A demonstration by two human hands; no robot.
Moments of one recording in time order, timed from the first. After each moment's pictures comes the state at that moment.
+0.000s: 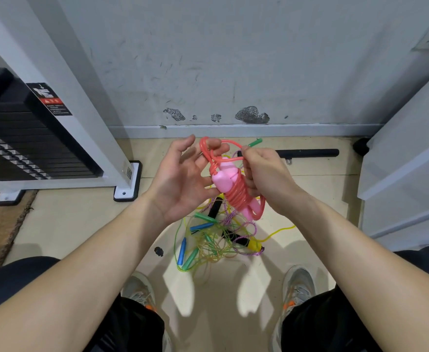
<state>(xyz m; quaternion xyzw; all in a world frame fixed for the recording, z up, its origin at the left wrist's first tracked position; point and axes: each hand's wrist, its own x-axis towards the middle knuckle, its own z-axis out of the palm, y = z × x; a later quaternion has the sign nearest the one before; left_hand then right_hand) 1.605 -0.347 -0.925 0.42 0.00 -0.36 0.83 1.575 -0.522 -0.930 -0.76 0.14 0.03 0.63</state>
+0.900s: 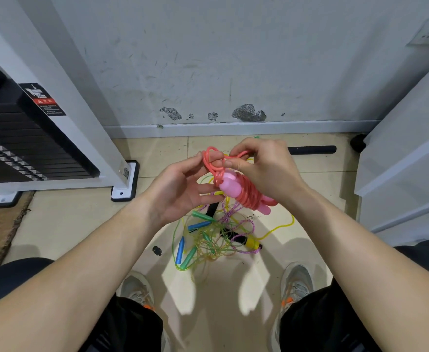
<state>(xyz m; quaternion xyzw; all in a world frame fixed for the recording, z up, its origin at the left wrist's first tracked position) 1.603 -0.349 -0.937 0.49 0.04 -0.39 0.78 1.575 -0.541 -0.924 -0.92 -0.02 -0.11 0.39</state>
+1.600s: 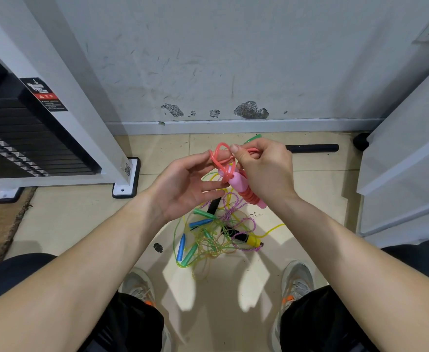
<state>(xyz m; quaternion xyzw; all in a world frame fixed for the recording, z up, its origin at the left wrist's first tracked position) 1.604 -0.349 -0.938 0.50 0.03 -0.41 0.77 1.573 -0.519 -0.934 -0.84 0.15 -0.15 0.50</state>
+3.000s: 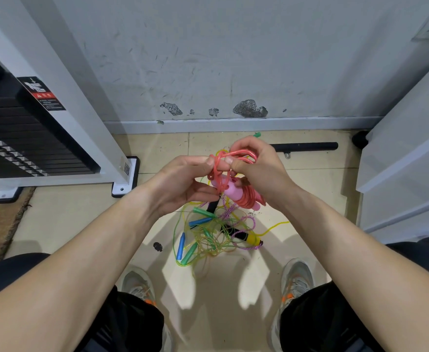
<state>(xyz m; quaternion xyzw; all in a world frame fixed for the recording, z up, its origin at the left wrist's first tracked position) 1.606 -0.344 -0.933 0.65 -0.03 -0.37 0.66 1.573 -0.525 -0.942 -0.72 0.09 0.01 0.68</state>
